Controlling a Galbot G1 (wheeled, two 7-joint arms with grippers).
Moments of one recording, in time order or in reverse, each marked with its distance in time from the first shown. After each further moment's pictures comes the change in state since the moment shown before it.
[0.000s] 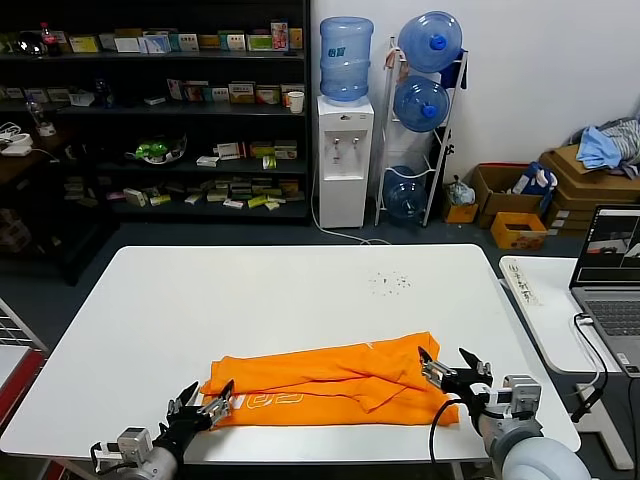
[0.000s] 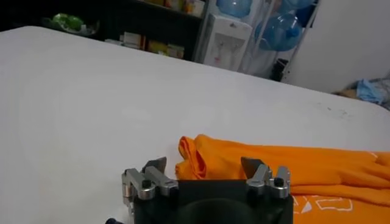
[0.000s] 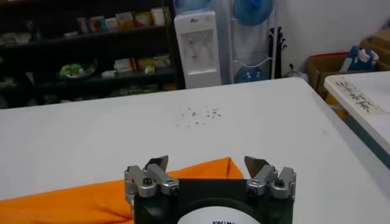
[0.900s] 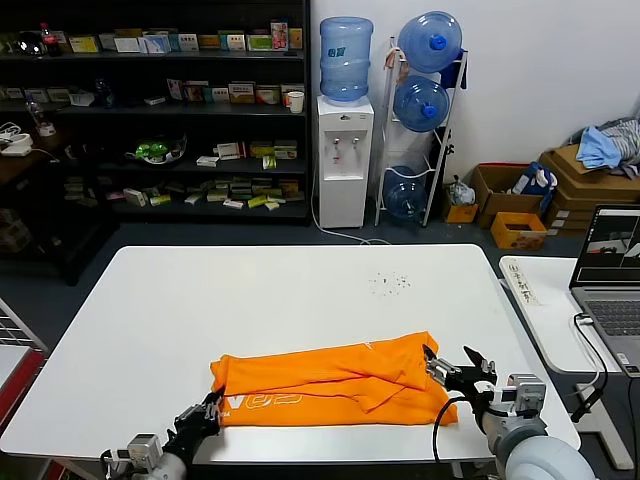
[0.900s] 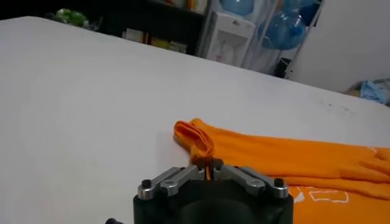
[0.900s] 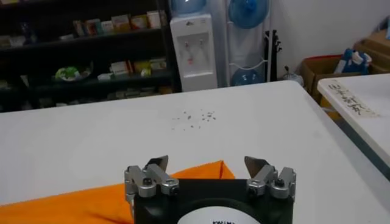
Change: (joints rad) left arm -0.012 -0.040 0.022 0.020 0.033 -0.012 -0.017; right arm 0.004 0.004 0.009 -0.002 0.001 0.005 0.003
